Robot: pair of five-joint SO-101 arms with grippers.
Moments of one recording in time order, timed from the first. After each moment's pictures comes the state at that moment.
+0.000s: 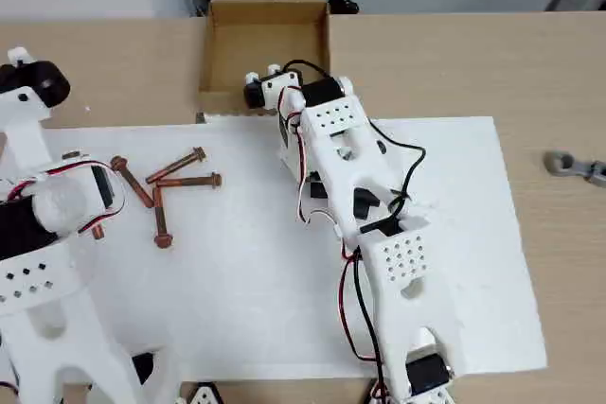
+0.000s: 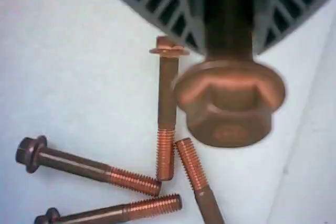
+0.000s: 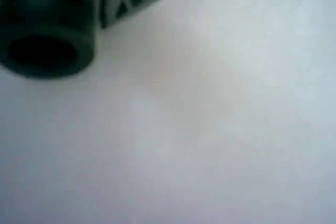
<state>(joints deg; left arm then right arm) -22.0 -34.8 11.0 95.6 7.1 -24.3 51.3 -44.7 89.8 12.7</state>
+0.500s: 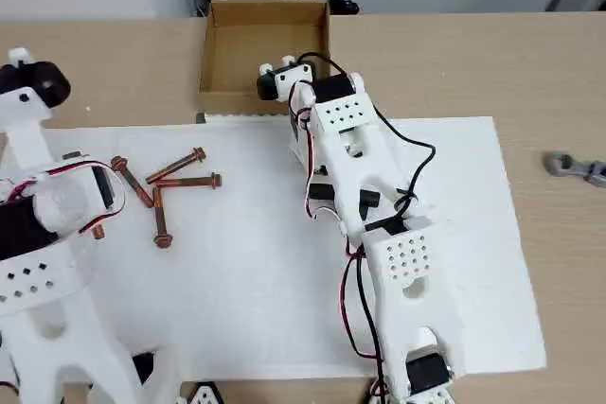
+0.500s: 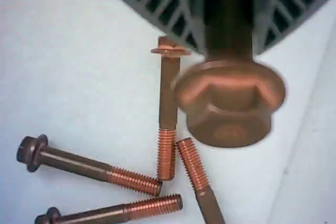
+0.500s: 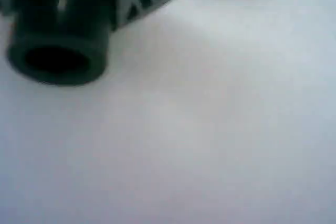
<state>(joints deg) -22.0 -34.8 11.0 95.6 7.1 -23.5 50.0 -44.9 89.3 12.7</state>
